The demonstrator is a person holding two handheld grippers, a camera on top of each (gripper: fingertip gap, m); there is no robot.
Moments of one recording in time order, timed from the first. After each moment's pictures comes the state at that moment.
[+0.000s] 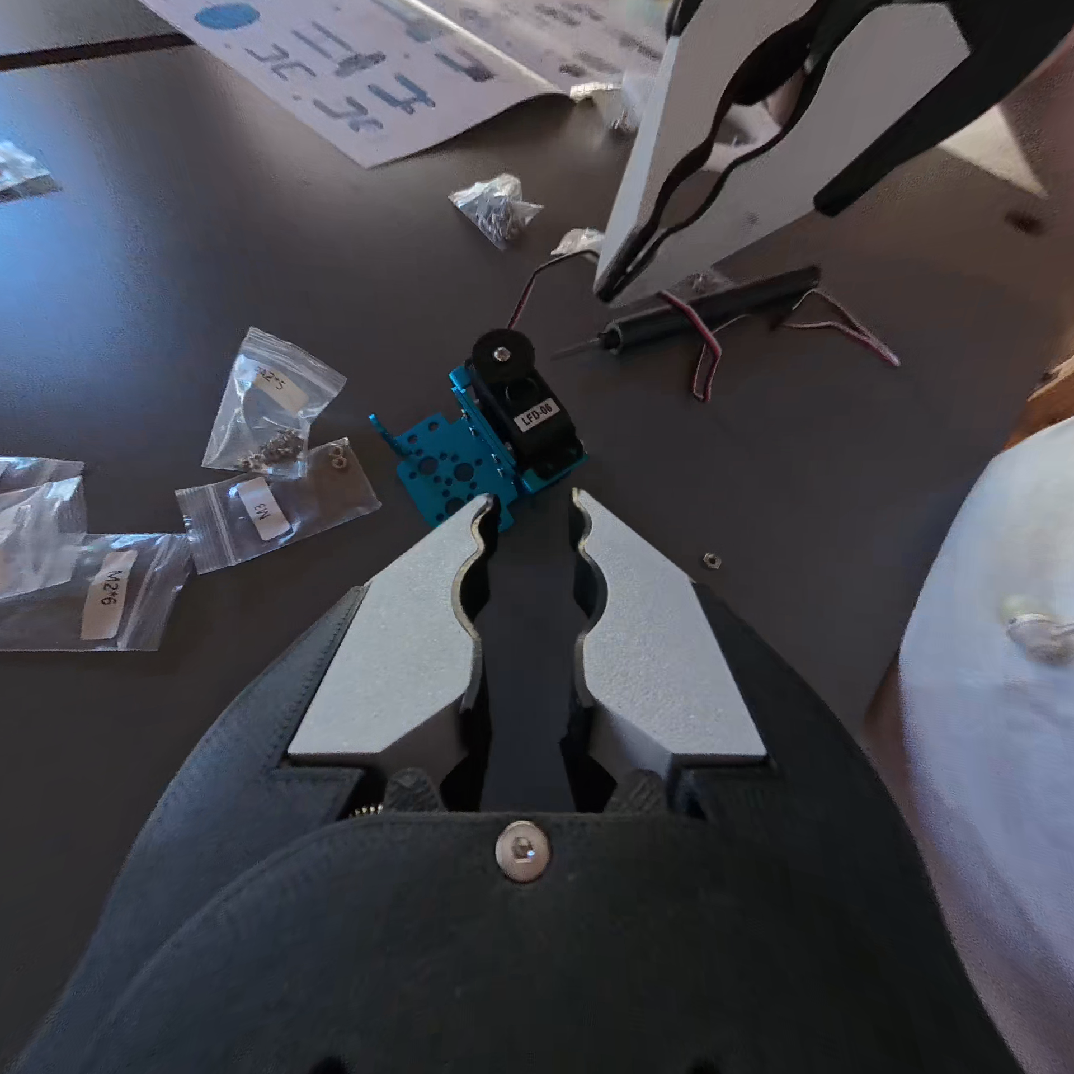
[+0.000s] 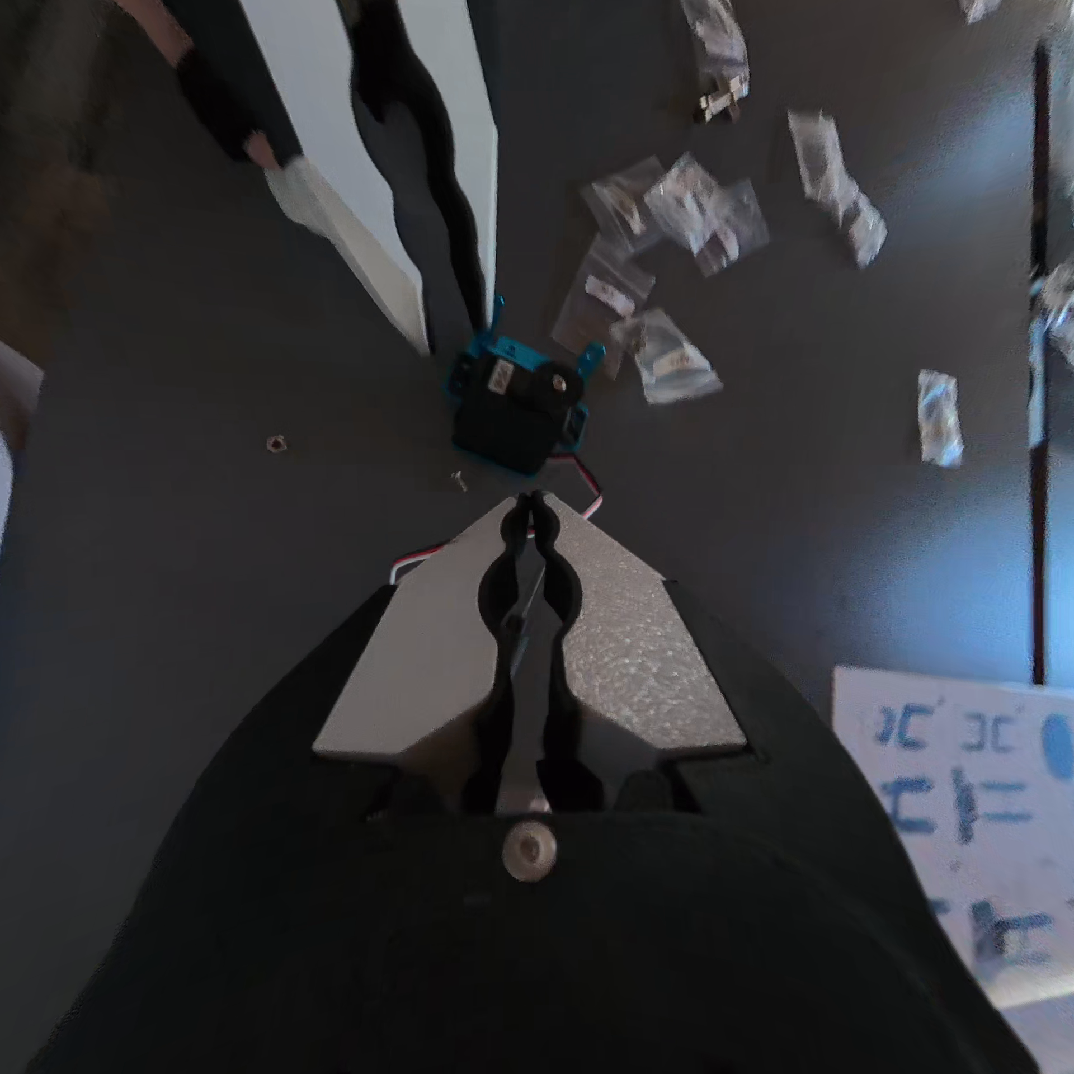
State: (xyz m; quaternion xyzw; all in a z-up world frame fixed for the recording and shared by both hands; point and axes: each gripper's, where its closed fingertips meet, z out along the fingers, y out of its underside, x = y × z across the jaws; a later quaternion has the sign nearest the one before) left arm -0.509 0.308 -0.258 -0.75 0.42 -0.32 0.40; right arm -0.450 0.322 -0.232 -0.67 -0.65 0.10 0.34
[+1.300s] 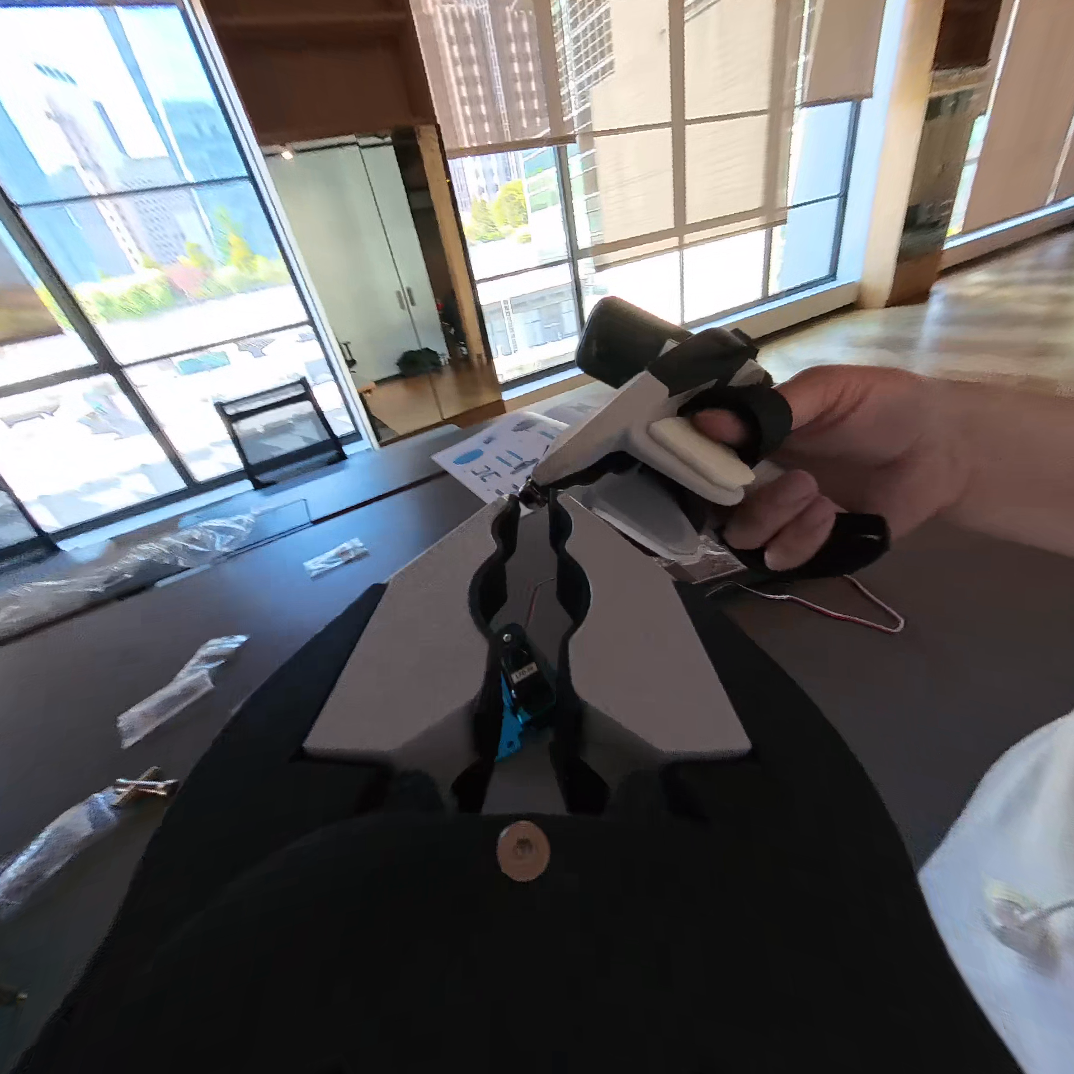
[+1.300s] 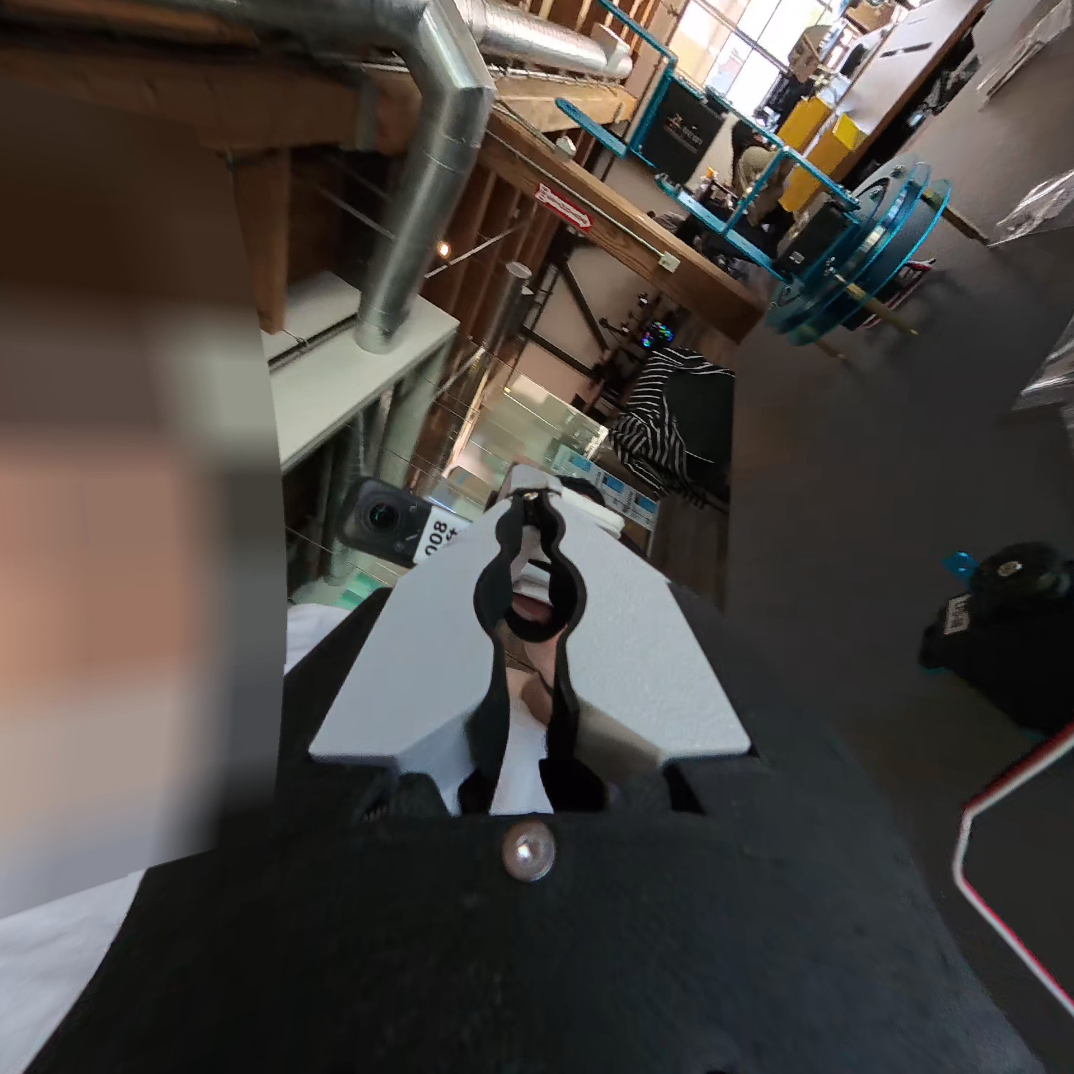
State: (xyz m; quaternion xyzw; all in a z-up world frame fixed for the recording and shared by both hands) left arm -0.491 0.275 -0.117 -0.61 0.33 -0.22 0.68; right arm -0.506 0.276 -0.116 -0.61 -0.17 0.75 0.19
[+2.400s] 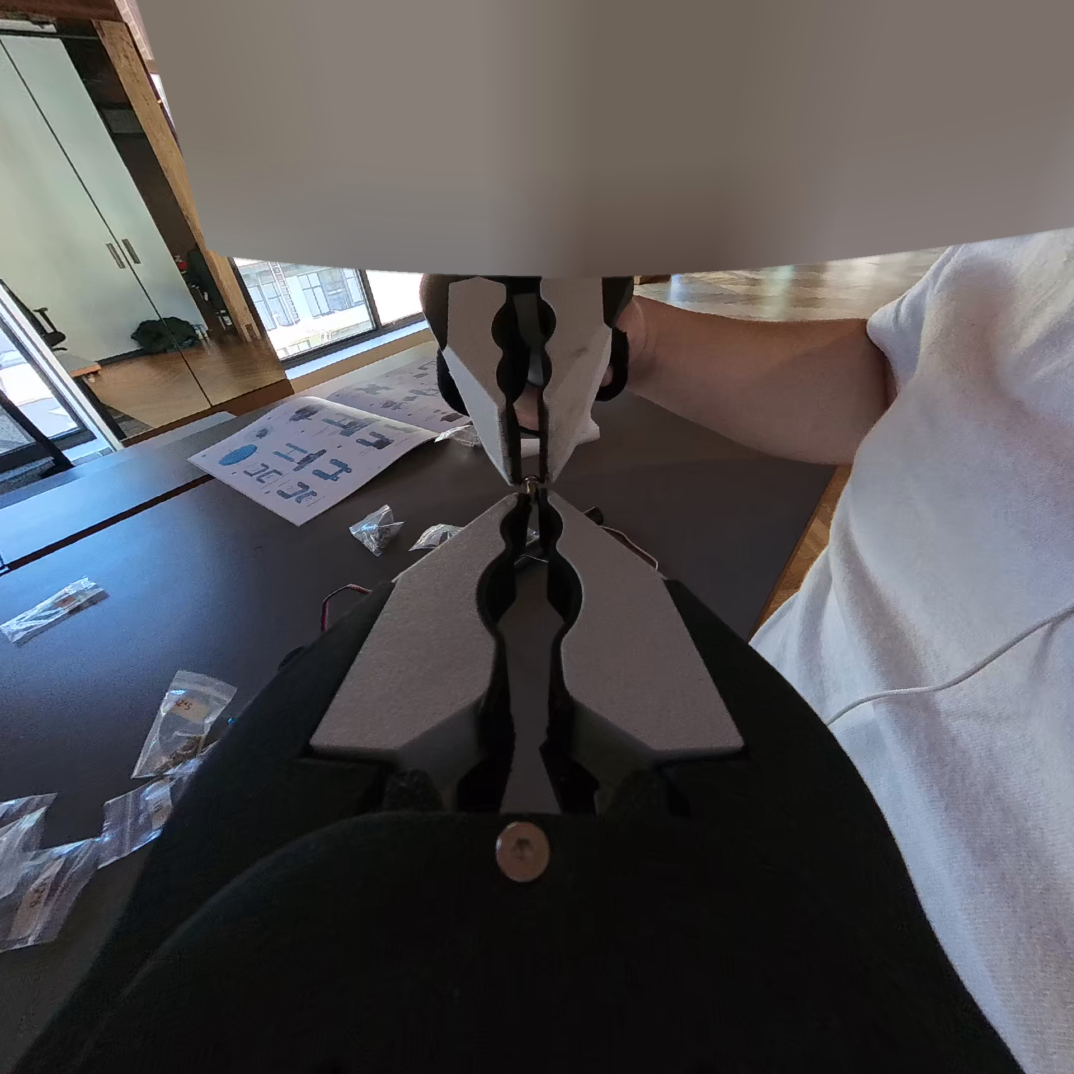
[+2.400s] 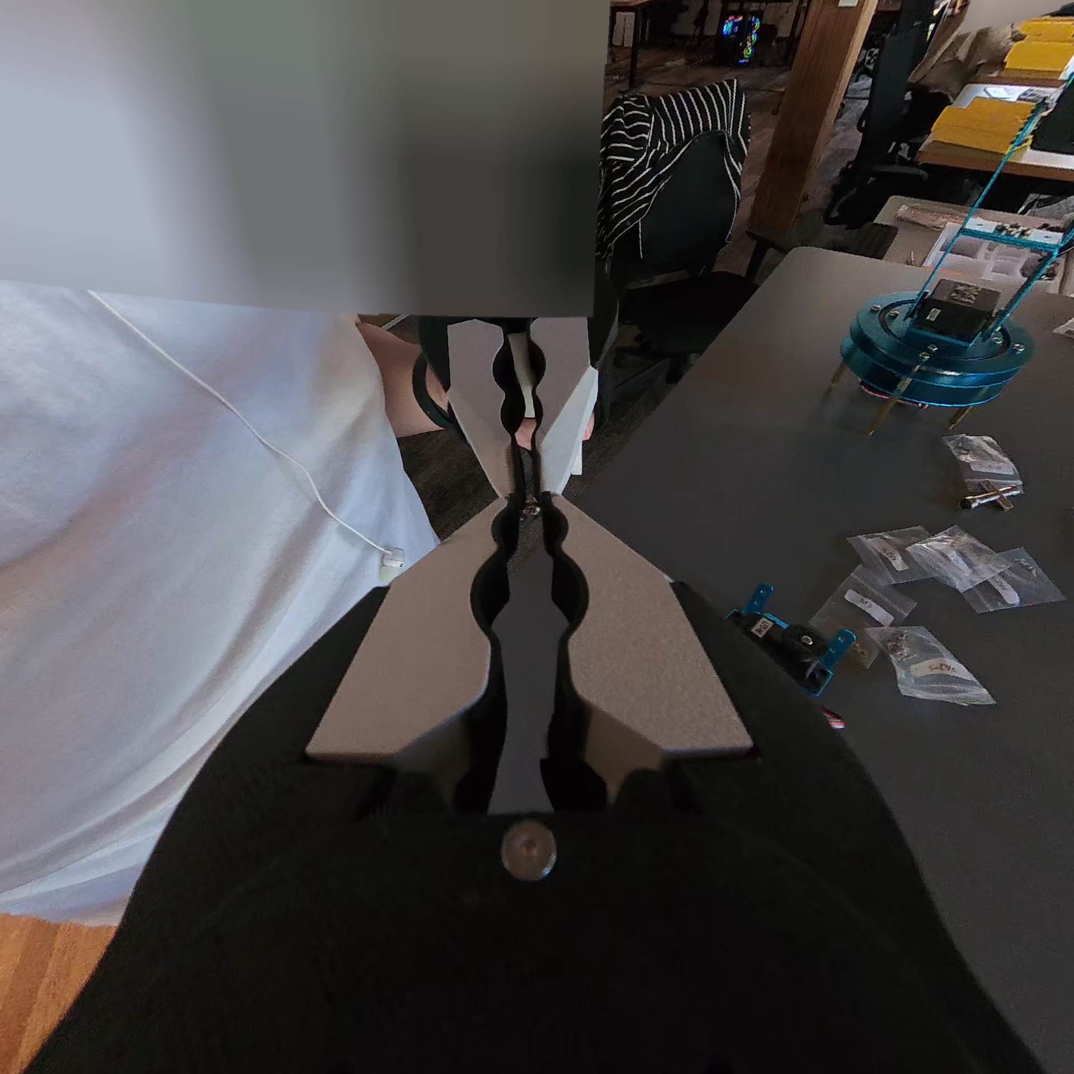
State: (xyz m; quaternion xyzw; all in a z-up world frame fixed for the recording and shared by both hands) left arm -0.444 0.206 -0.132 -0.59 0.45 -0.35 0.58; right arm -0.457 0.207 -0.127 -0.49 -0.66 0.48 0.32
